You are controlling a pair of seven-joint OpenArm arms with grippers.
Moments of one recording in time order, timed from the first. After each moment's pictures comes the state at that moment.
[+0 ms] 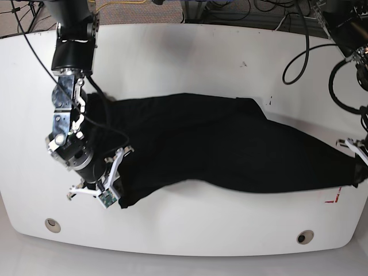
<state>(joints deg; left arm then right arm) -11.1 -26.4 -32.7 103.4 -20.9 -37.6 54.4 17.8 15.3 2.2 98.0 8.4 36.4 -48.6</state>
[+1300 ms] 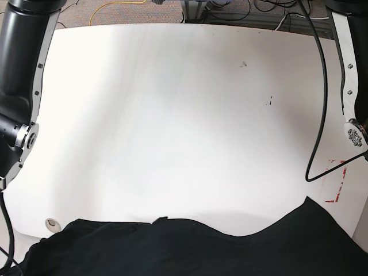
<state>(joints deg) -66.1 -27.5 -20.2 94.8 -22.0 -37.2 72.1 70.9 29.0 1.8 93.8 9.7 40.6 -69.6</state>
